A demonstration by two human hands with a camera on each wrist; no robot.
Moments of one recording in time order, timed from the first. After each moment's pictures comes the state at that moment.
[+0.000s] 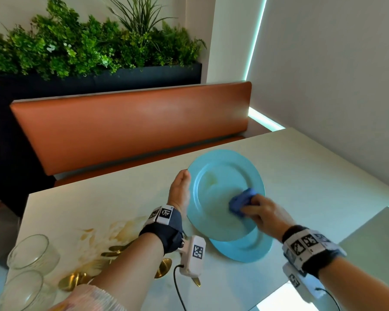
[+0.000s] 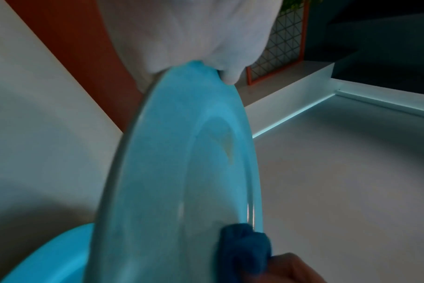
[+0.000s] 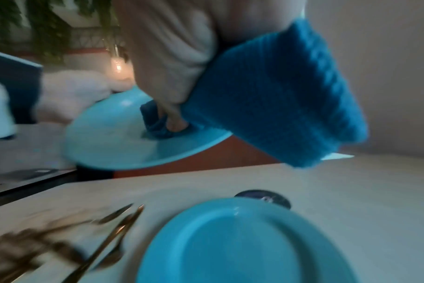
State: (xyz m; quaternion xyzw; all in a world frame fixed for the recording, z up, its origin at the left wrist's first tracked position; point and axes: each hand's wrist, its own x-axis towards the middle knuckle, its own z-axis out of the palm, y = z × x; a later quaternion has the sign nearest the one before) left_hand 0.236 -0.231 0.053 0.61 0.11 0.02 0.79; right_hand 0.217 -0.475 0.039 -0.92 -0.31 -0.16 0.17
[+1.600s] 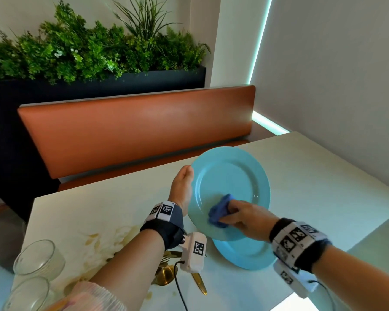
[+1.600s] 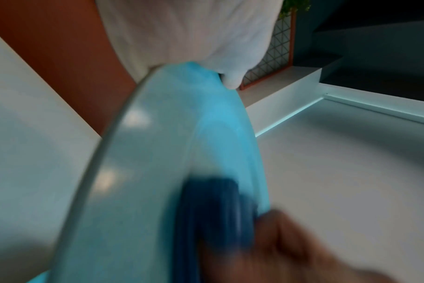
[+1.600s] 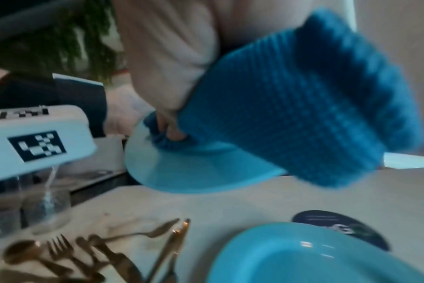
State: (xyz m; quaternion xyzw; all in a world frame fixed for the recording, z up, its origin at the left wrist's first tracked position) left_hand 0.244 -0.217 0.075 0.61 0.07 0.03 0.79; right_hand 0.223 -0.419 0.068 -0.91 -0.41 0.00 0.08
